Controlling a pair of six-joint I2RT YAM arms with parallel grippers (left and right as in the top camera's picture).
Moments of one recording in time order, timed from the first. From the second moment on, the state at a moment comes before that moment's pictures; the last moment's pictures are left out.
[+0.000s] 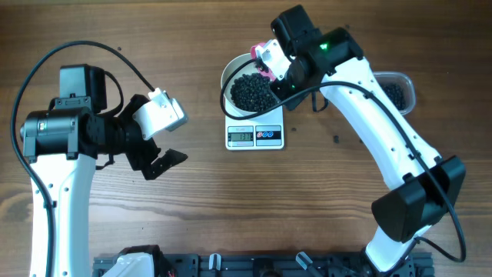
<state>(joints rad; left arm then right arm) 0.06 1.28 1.39 -1.41 0.56 1.06 0.49 1.88 1.86 -1.24 0.02 -0.31</state>
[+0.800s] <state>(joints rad) 0.06 1.28 1.39 -1.41 0.56 1.06 0.58 1.88 1.85 -1.24 0.17 -0.28</state>
